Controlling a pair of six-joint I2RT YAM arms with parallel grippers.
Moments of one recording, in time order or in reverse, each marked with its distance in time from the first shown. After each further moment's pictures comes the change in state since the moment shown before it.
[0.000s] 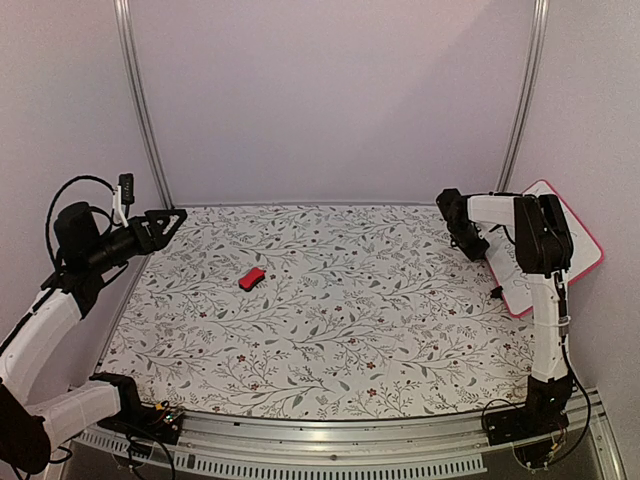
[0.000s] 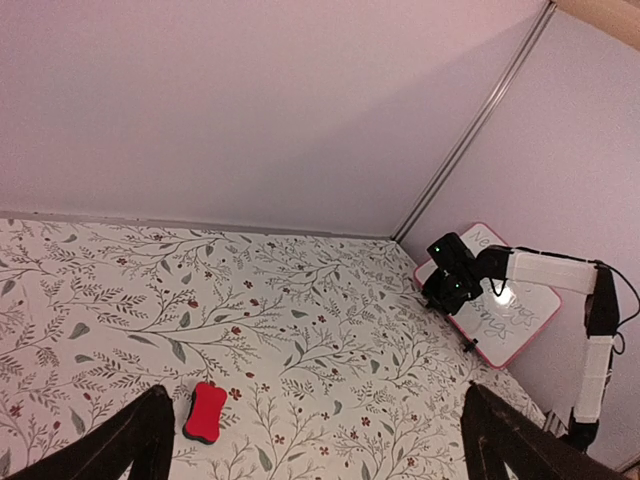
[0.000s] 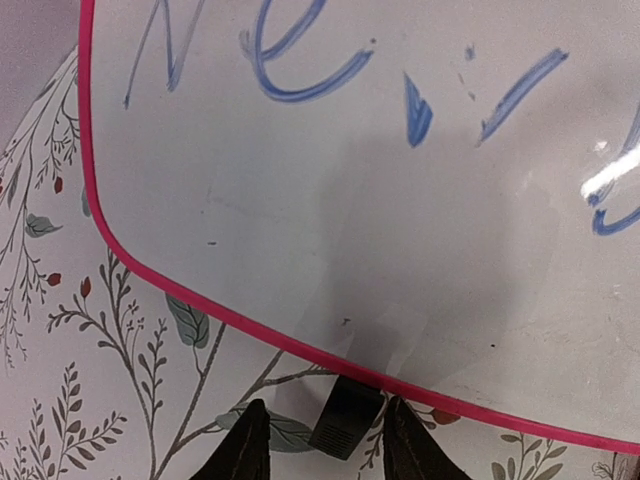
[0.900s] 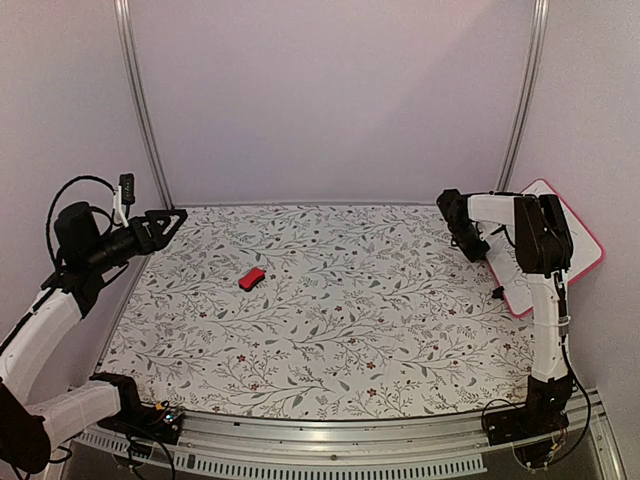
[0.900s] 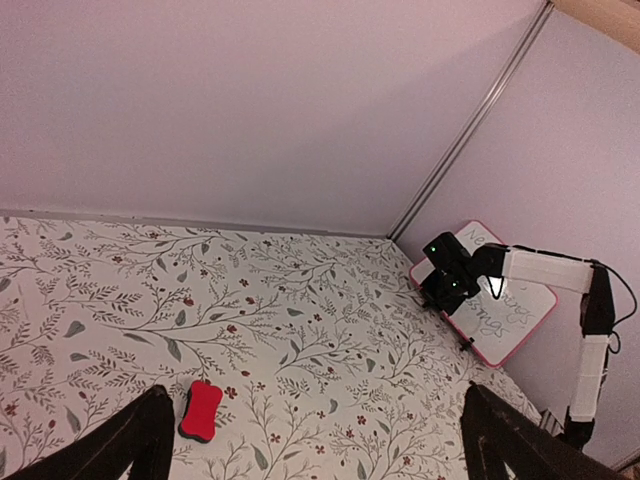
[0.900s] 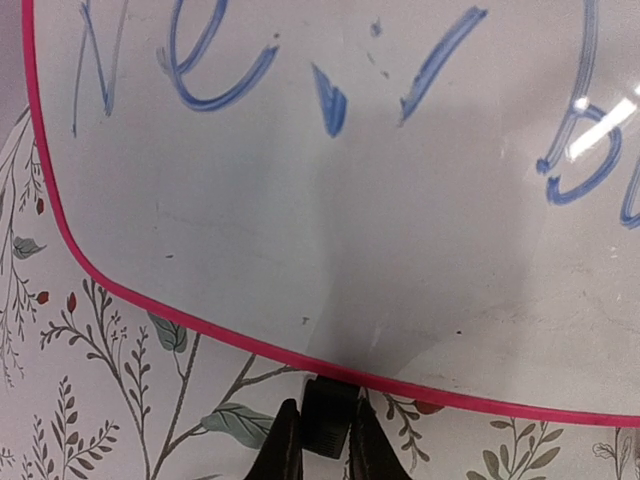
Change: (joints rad) left arm 0.000 0.003 0.000 0.002 0.011 -0.007; right arm -0.002 0.004 0.013 -0.054 -0.009 0.100
